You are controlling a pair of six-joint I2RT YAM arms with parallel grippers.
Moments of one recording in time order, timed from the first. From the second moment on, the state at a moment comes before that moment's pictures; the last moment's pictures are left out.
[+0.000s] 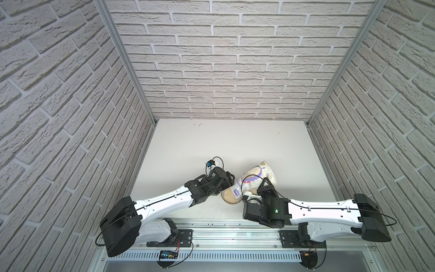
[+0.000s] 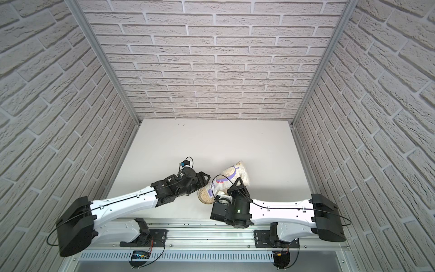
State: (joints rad) left arm -0.88 1.23 0.67 -0.14 -0.12 -1.18; right arm 1.41 1.26 0.81 -0.98 1.30 -0.64
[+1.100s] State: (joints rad) left arm -0.88 1.23 0.67 -0.14 -0.12 -1.19; right arm 1.45 1.33 0.88 -1.24 1.35 -0.33
